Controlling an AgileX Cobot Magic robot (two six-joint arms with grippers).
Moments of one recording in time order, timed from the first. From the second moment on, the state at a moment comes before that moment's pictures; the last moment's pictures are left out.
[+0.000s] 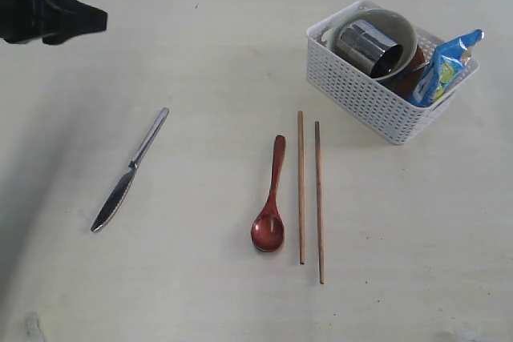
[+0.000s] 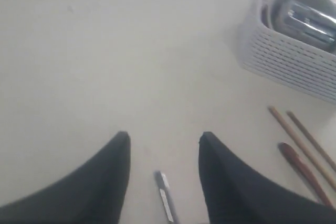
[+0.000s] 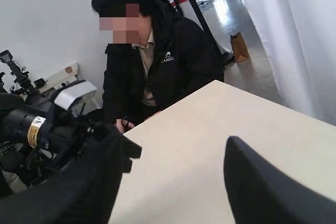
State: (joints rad) left arm 0.14 1.45 -0.79 1.75 -0.61 -1.60; right arm 0.03 1.79 -1.28 1.67 1.22 -1.55
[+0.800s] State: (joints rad) left arm 0.00 1.42 -0.83 0.64 0.53 -0.64; right arm 0.03 1.79 -1.28 1.68 1.22 -1.55
